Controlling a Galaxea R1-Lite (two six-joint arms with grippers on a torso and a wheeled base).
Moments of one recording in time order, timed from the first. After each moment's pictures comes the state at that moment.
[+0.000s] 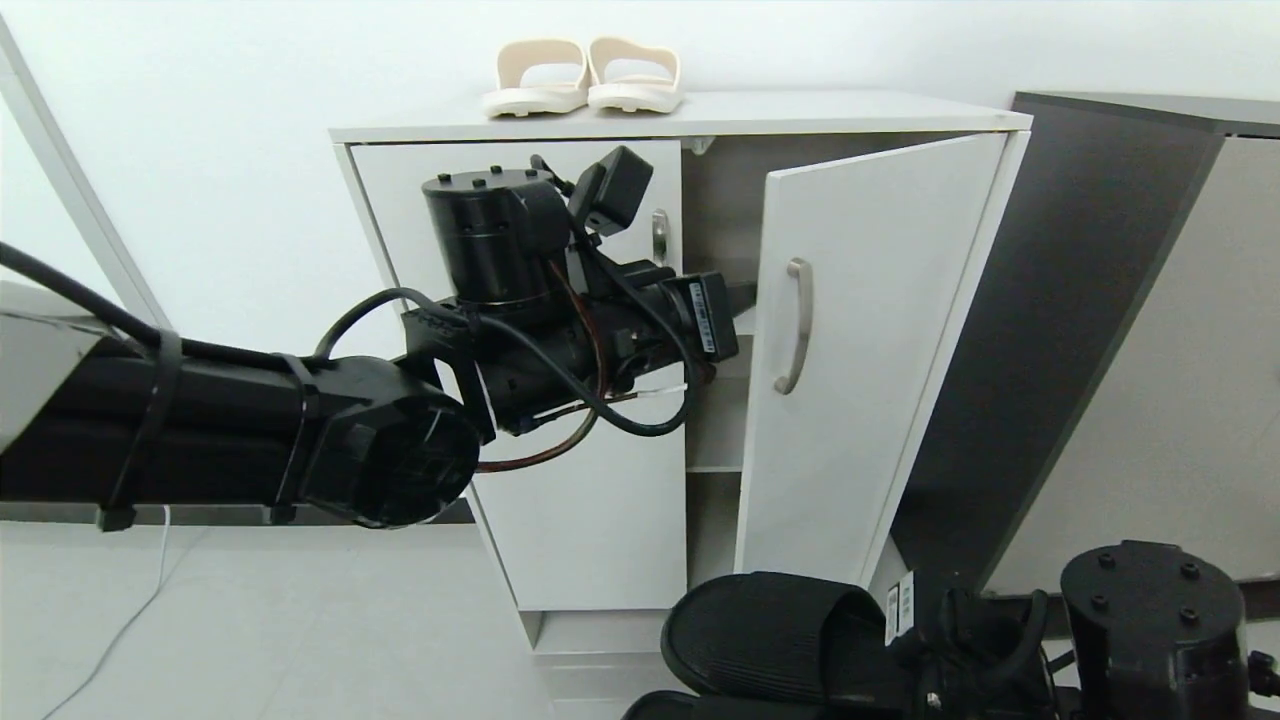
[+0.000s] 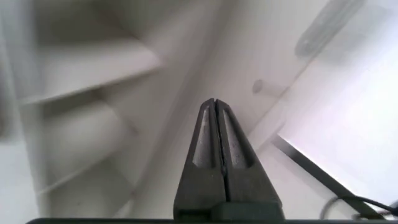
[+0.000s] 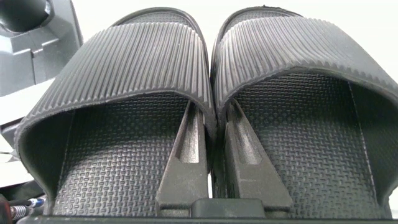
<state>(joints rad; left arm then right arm) -0.67 1.86 -1.22 -0.72 -0.32 -0.32 0.86 1.58 -0.34 -0.83 0.29 -0.11</state>
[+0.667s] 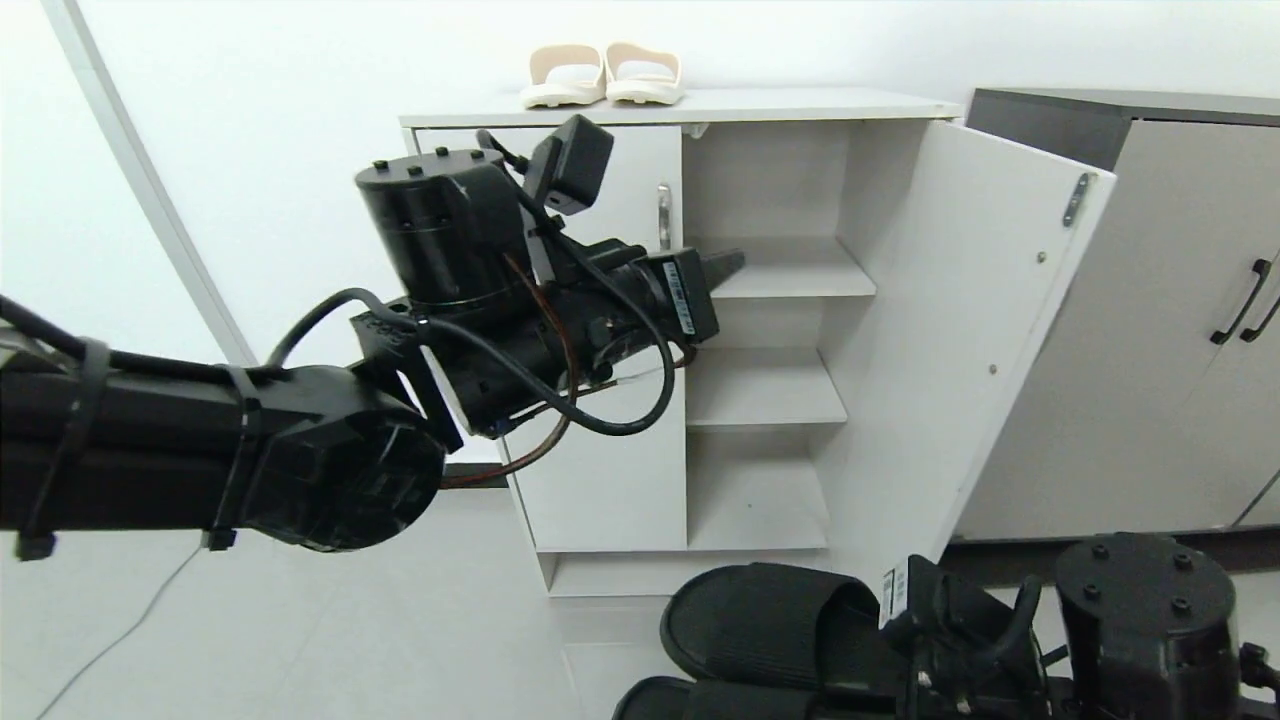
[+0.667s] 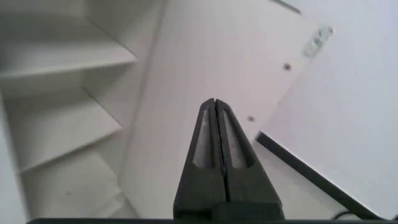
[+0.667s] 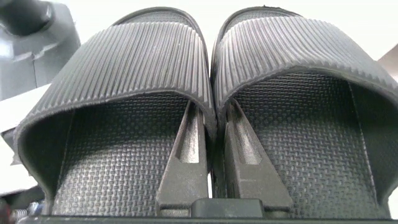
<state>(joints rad) -0.63 1.80 -1.16 -0.81 -0.22 -0.30 0.84 1.60 -0.37 -0.83 0.26 -0.08</state>
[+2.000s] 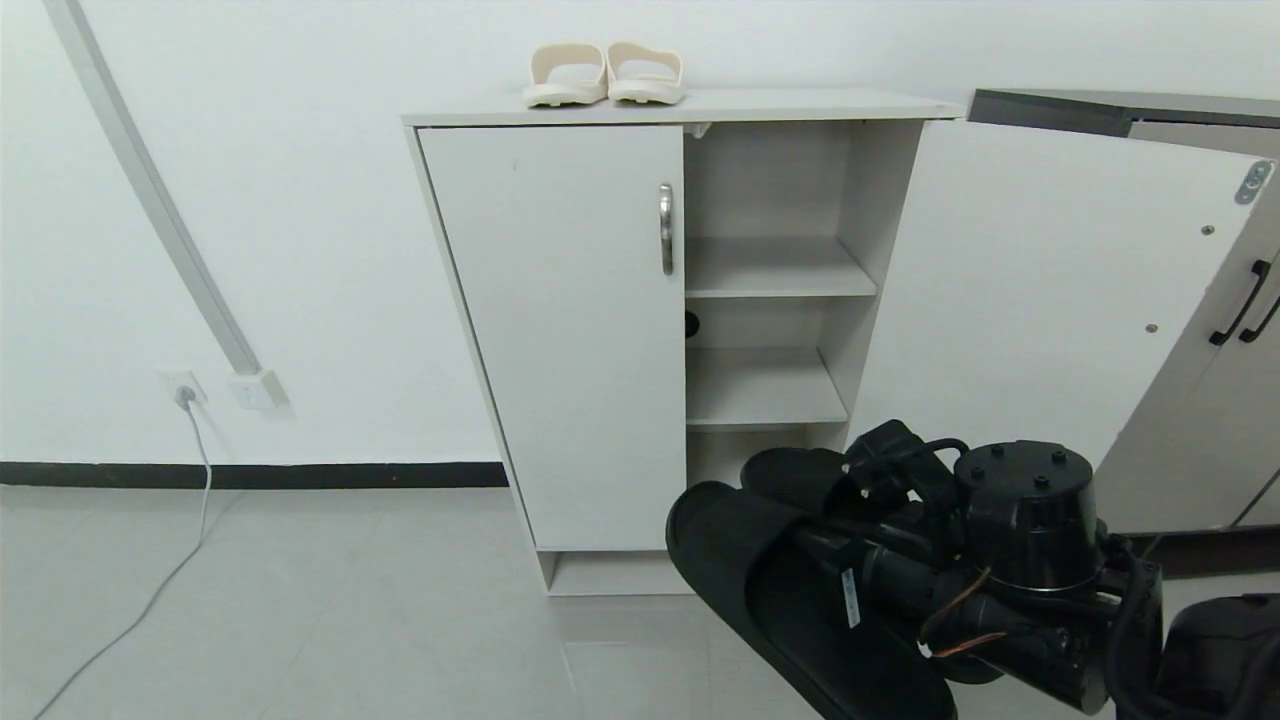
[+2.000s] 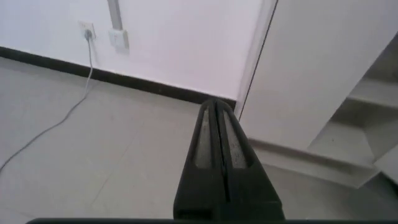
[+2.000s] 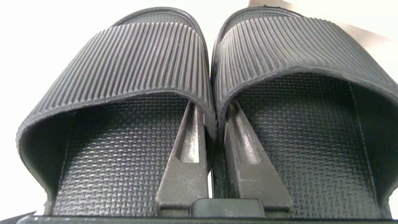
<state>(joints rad) -0.06 0.33 -0.18 -0.05 0.33 -0.07 0.75 1.75 -0.58 -0.83 -0.14 0.07</state>
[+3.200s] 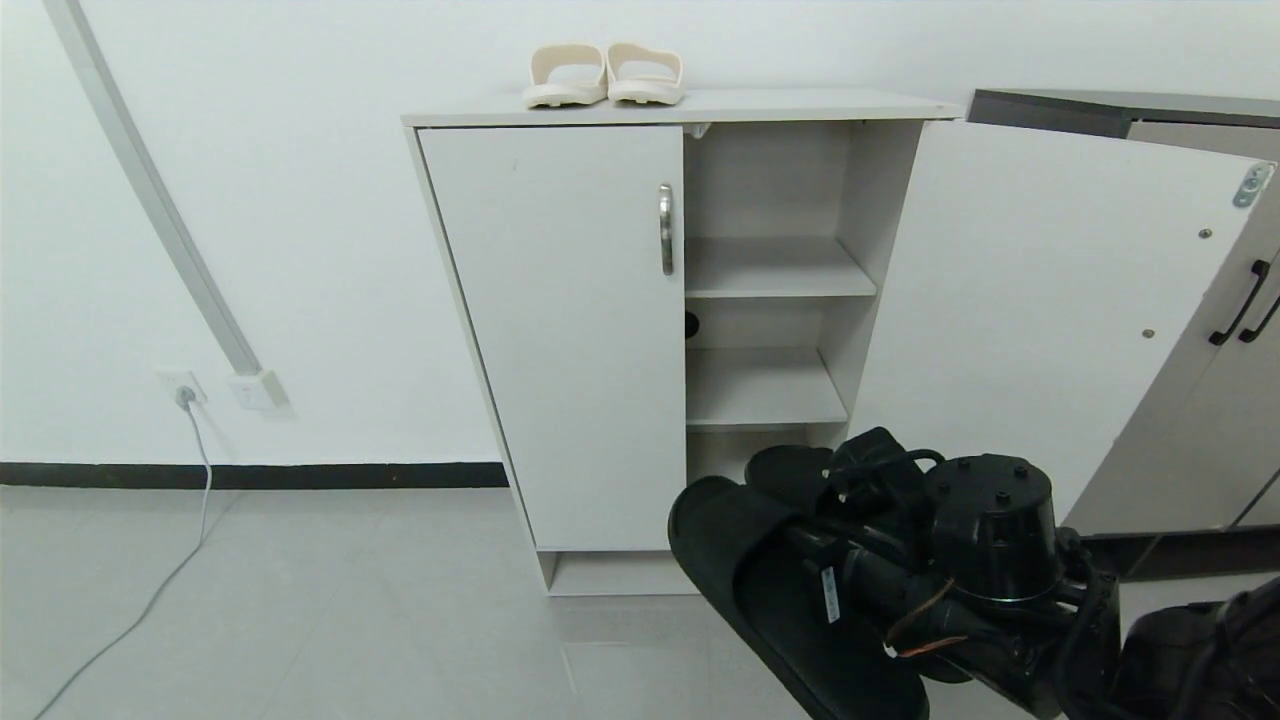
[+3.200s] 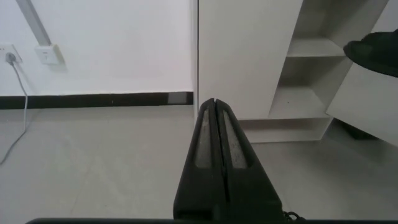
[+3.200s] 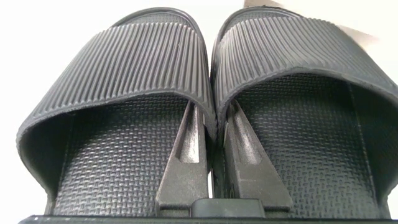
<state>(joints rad) 0.00 0.00 0.00 0.00 0.01 0.00 0.77 1.83 -0.60 -0.91 -0.26 0.08</state>
